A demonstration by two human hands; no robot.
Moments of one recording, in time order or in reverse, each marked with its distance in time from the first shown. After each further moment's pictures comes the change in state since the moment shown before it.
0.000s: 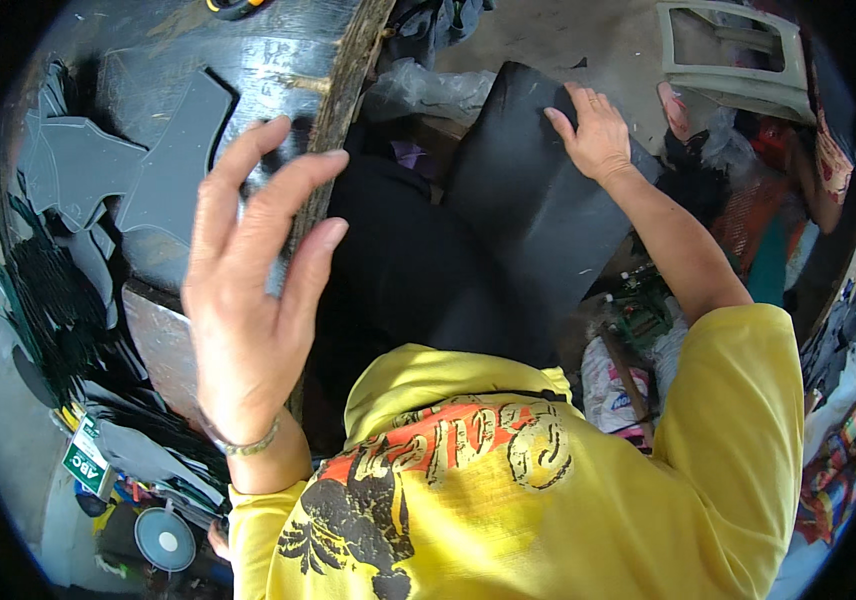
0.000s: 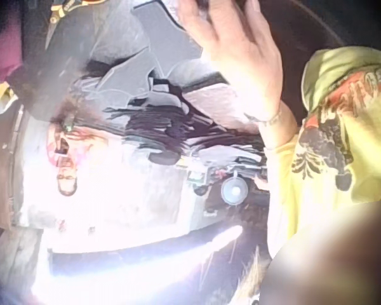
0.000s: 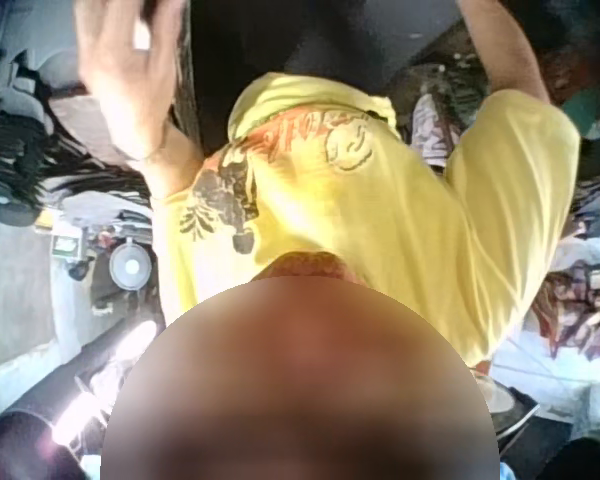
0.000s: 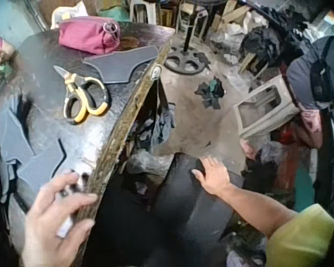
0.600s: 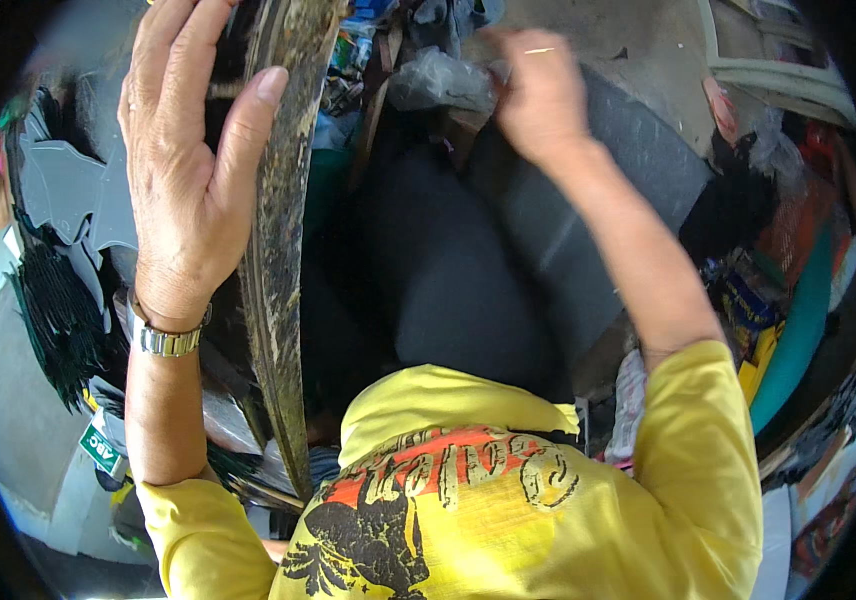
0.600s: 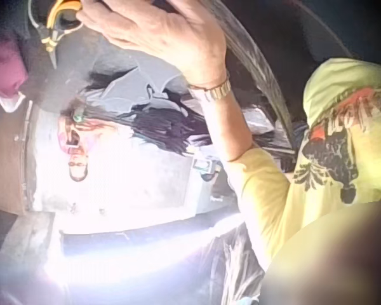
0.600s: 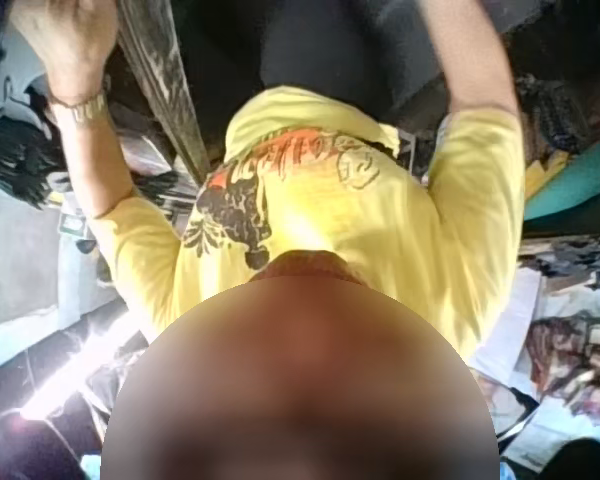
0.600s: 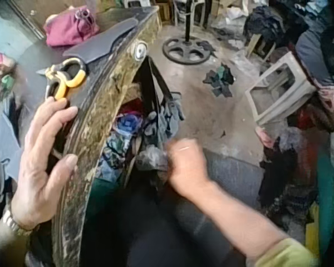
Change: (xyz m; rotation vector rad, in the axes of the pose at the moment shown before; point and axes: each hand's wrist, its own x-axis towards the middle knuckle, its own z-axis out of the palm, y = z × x) left_hand 0.083 -0.045 0.021 0.453 0.051 0.463; right_hand 0.048 -0.098 0.019 0.403 0.568 -0.257
